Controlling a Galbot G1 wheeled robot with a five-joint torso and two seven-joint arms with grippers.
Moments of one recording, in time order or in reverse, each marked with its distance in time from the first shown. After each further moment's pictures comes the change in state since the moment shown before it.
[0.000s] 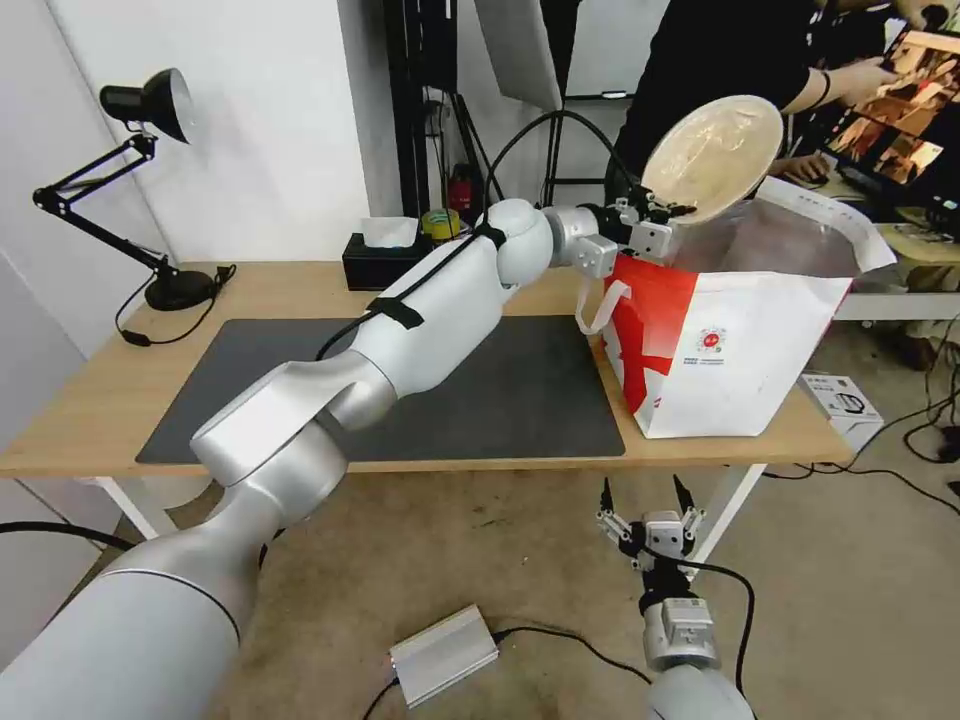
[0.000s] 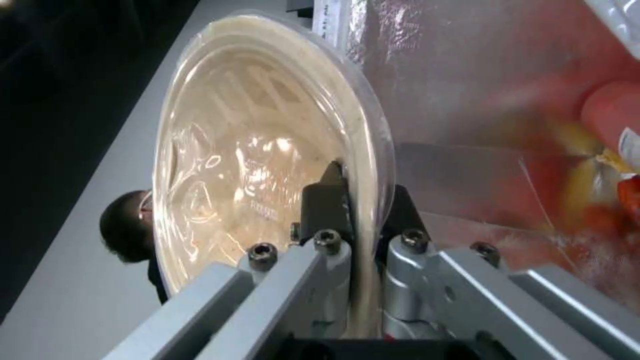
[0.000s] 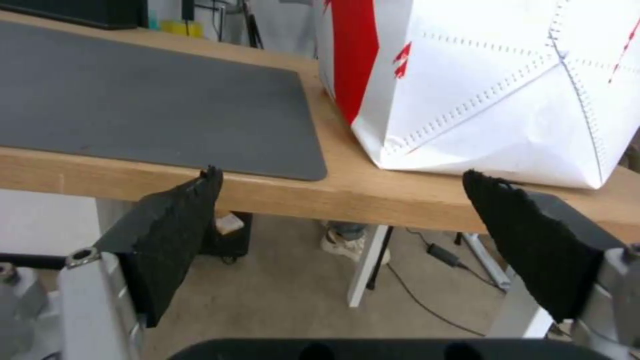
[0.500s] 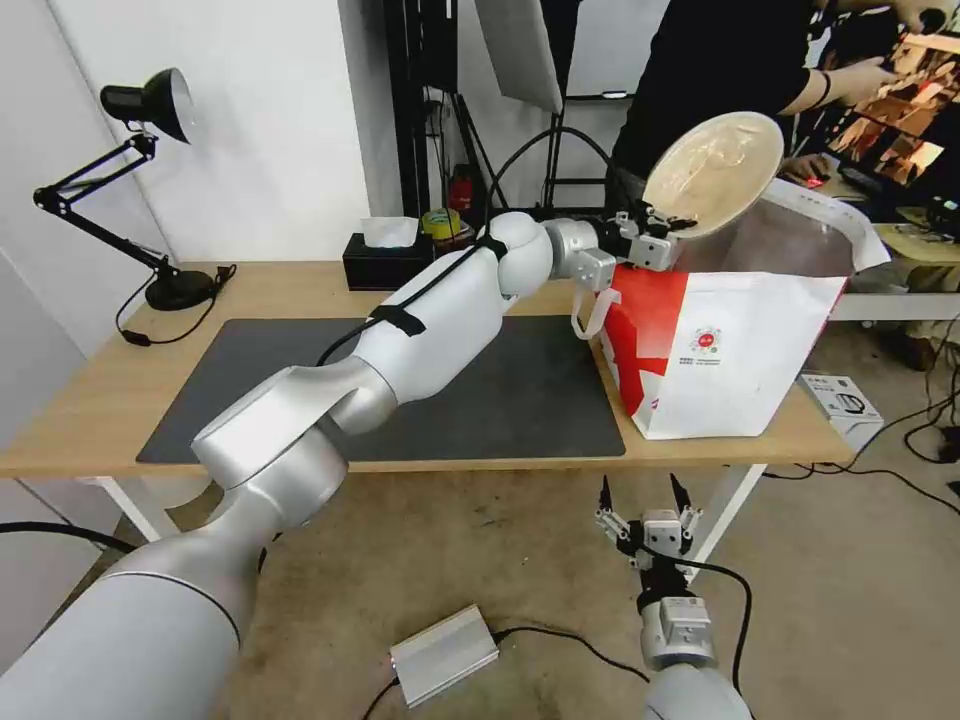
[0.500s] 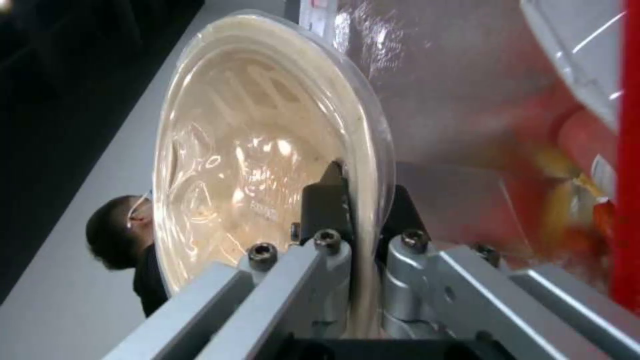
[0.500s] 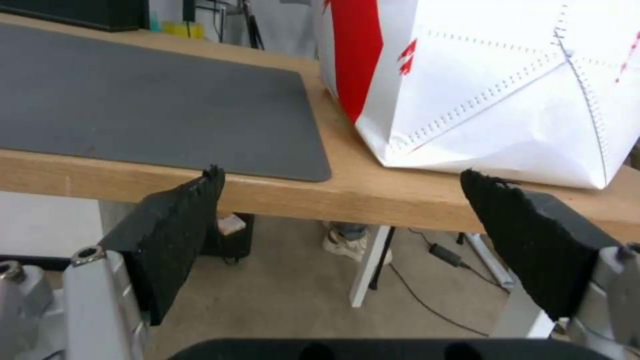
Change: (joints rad) left arm 0.007 0.001 0.042 0.005 -0.044 -0.016 -0.018; right arm 0.002 0.005 -0.003 0.000 0.000 0.000 -0.001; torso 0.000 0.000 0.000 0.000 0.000
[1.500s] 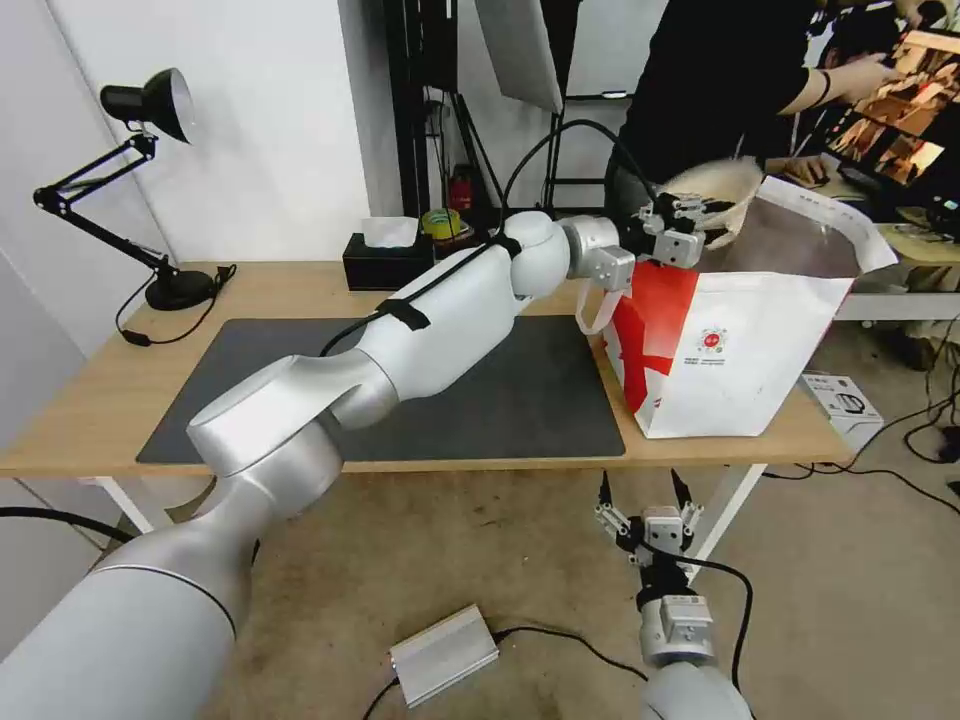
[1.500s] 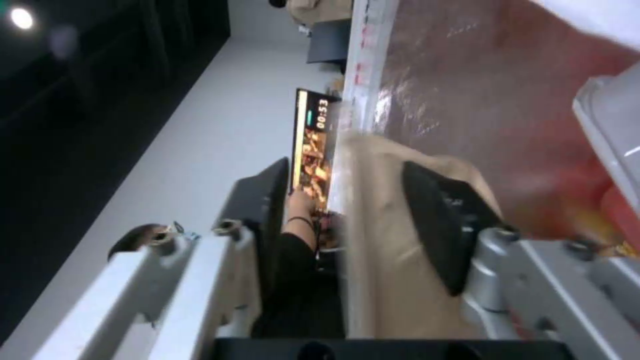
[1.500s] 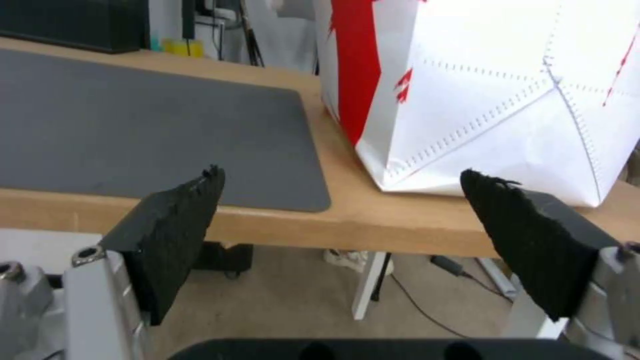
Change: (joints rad) left arm -0.048 0.010 0.096 -0.056 -0.121 0.002 -0.051; right arm 0.004 0.012 0.005 0.024 -0.007 -0.002 0.000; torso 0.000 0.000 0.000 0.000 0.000
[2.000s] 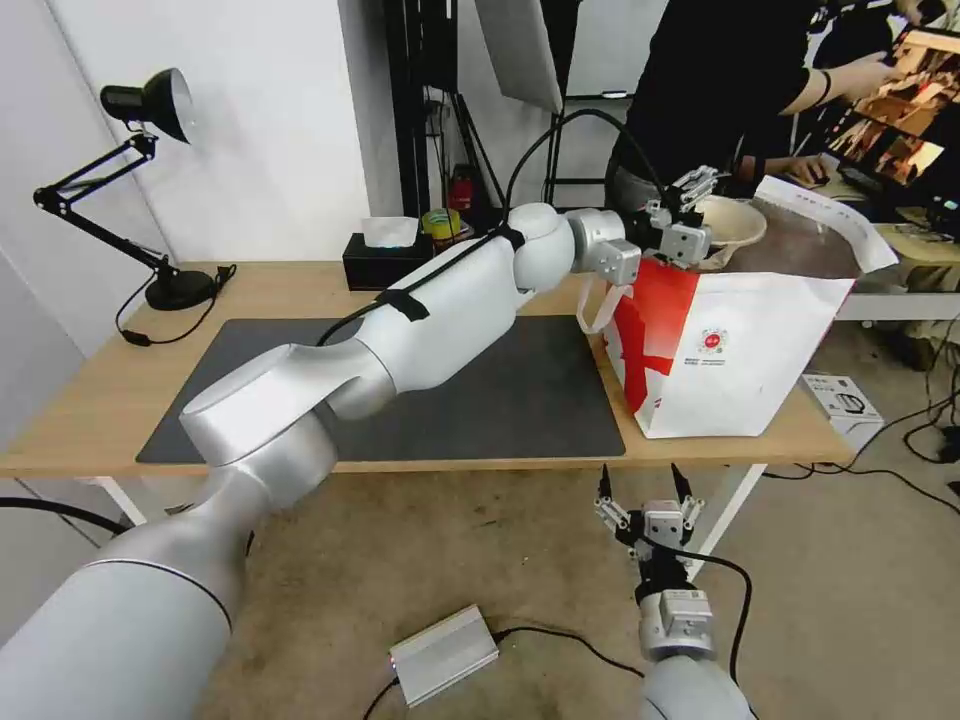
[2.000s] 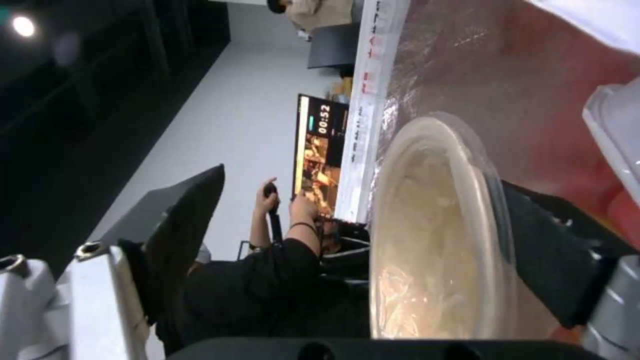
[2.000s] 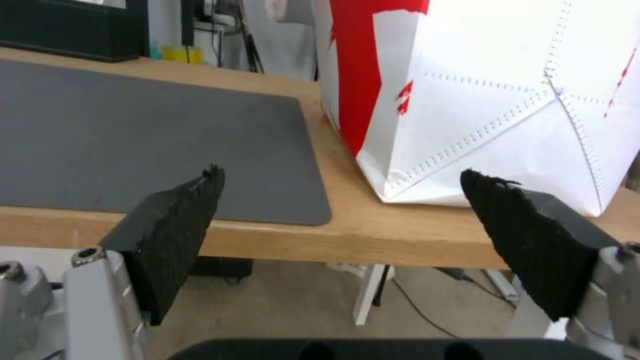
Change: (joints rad) left arm -0.020 0.007 0.023 -0.012 -0.025 0.004 -0.001; right arm 0.011 0.006 -0.002 0.002 0.001 -0.003 0.000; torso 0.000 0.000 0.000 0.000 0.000
